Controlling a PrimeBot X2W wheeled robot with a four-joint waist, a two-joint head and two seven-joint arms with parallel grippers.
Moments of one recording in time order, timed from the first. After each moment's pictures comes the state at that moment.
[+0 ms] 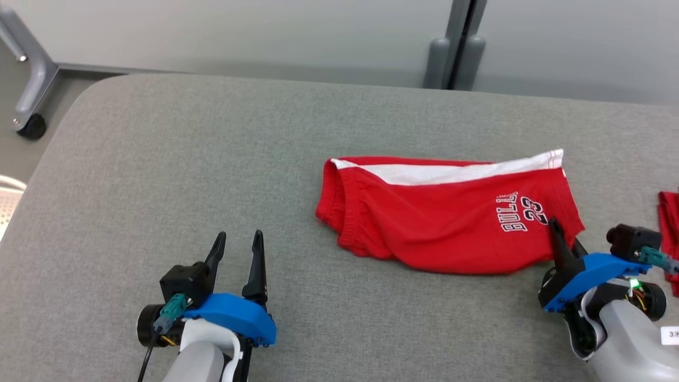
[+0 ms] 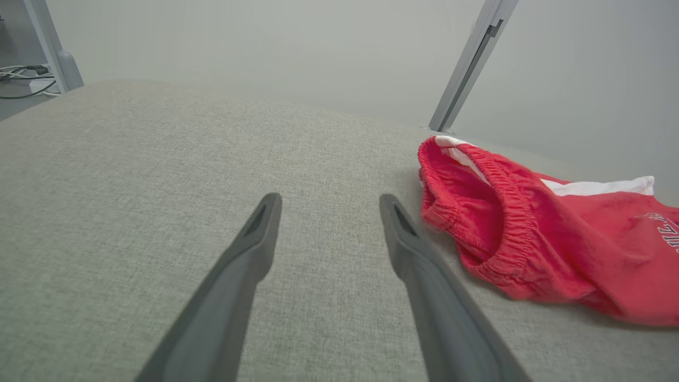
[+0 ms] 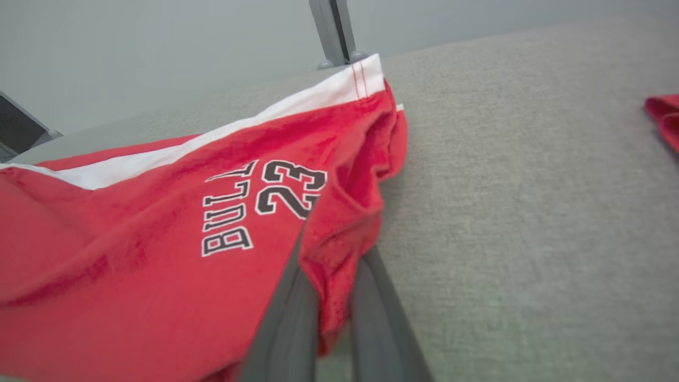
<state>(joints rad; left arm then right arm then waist) -0.29 0.05 -0.27 0.57 -0.38 -0.03 -0.26 -0.53 -0.23 0.17 0.95 0.55 0.13 -0.26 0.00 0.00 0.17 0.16</state>
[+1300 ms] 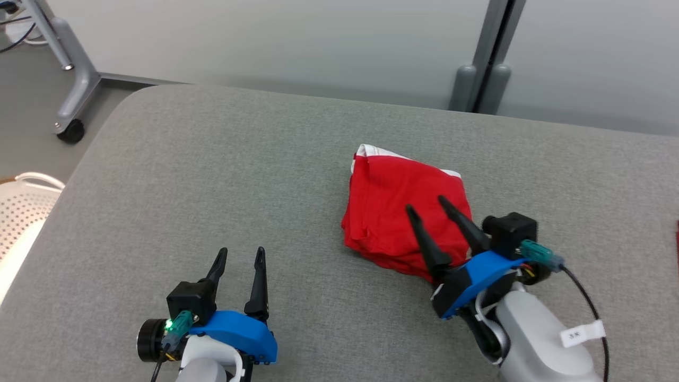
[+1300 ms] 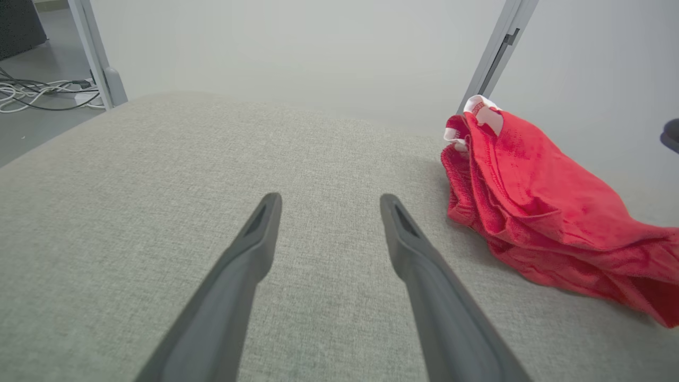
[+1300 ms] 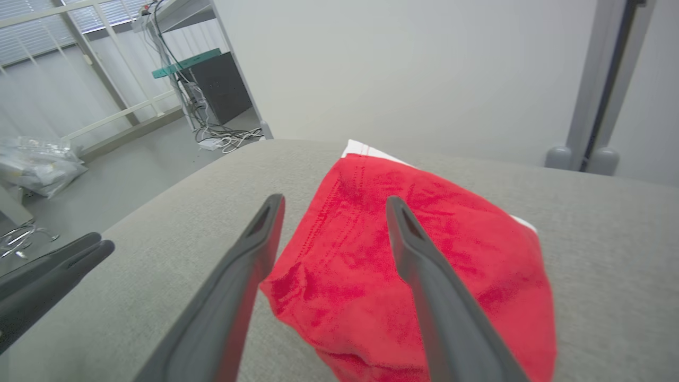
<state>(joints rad) -0.22 0.05 -0.28 0.55 -0.34 -0.01 -0.26 -0.50 -0.05 0.42 0.66 0.42 0.13 -0.26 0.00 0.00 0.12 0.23</state>
